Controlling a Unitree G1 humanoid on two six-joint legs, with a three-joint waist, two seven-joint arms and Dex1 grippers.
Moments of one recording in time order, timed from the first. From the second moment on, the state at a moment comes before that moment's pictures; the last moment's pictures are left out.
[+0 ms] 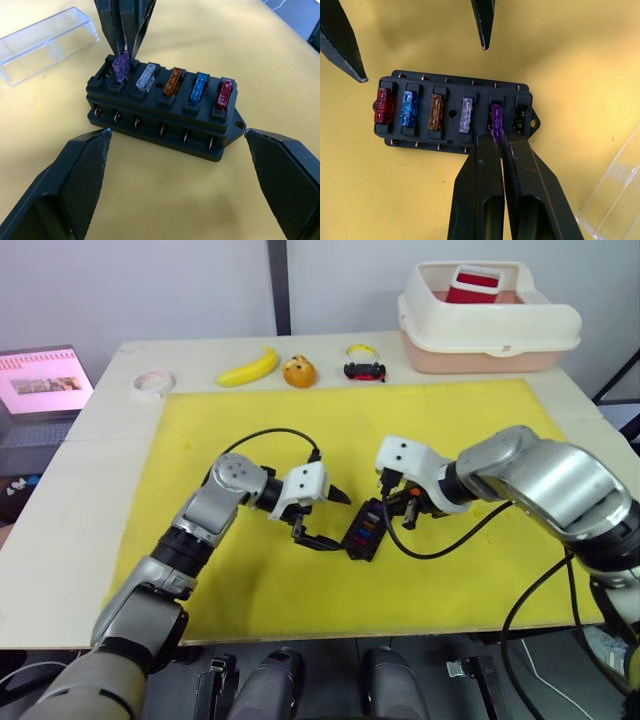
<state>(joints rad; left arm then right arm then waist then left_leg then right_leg) -0.78 0.41 -0.38 0.30 -0.14 0.13 -1.37 -1.00 -0.91 0.54 -0.39 0.45 1.40 0.87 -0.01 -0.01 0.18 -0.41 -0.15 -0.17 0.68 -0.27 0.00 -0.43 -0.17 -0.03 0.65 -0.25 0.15</state>
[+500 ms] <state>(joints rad) -0.78 0.41 -0.38 0.30 -0.14 0.13 -1.37 -1.01 -0.91 0.54 -0.39 0.45 1.42 0.86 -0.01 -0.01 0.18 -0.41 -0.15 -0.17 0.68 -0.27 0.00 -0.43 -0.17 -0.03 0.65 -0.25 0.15</state>
